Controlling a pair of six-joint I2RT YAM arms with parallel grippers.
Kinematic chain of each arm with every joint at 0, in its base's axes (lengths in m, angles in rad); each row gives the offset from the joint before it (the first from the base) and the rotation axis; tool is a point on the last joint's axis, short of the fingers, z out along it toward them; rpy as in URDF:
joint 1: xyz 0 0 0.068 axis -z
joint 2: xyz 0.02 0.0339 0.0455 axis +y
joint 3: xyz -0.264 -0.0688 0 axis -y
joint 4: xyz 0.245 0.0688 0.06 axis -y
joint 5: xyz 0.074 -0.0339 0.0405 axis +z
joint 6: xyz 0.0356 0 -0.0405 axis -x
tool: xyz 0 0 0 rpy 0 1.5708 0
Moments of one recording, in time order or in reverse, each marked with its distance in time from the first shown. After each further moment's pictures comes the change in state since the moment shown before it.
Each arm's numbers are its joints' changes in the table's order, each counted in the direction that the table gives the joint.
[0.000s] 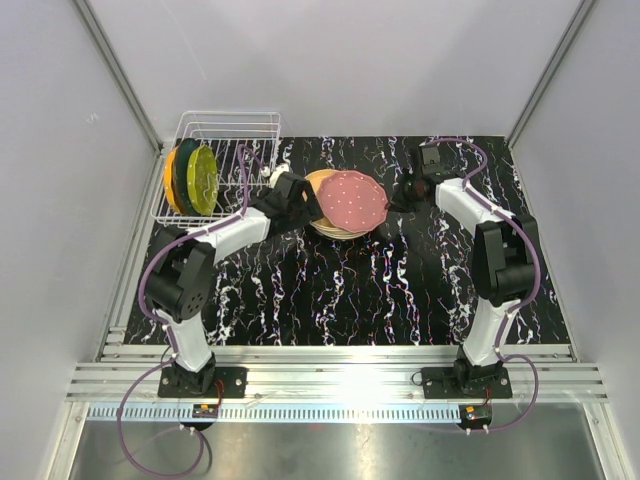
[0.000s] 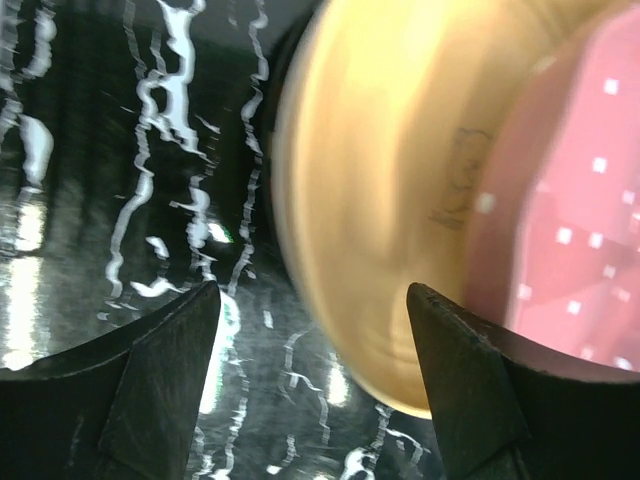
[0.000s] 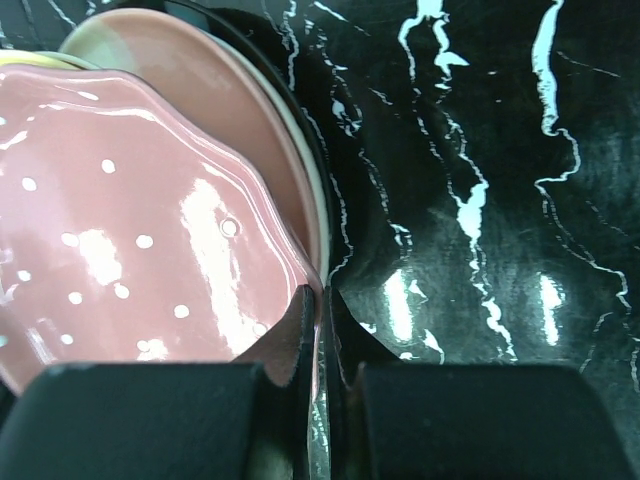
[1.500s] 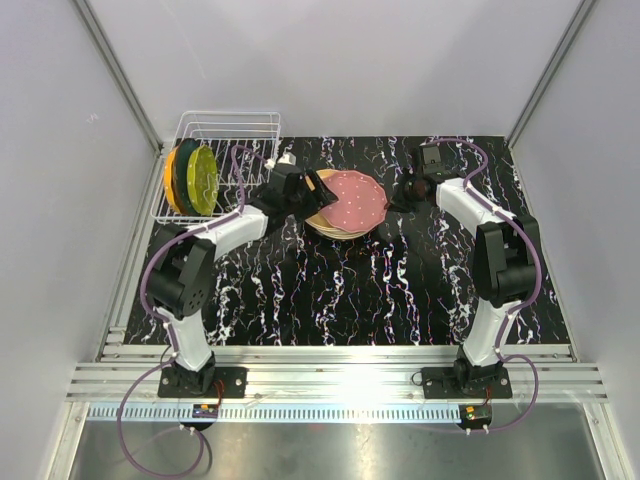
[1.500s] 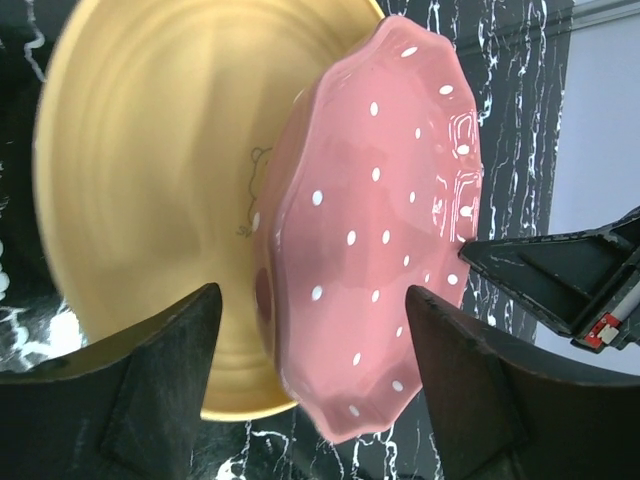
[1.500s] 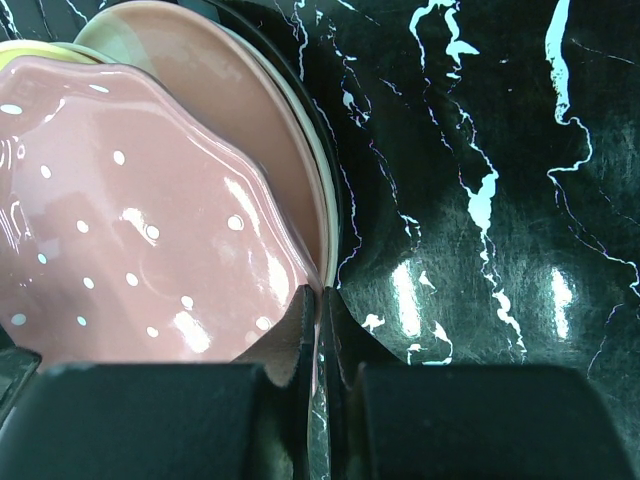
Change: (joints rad) left arm -0.030 0.008 -0.002 0.227 -0.264 0.133; right arm 0.001 -0.011 0.000 -0.007 0.024 -0.018
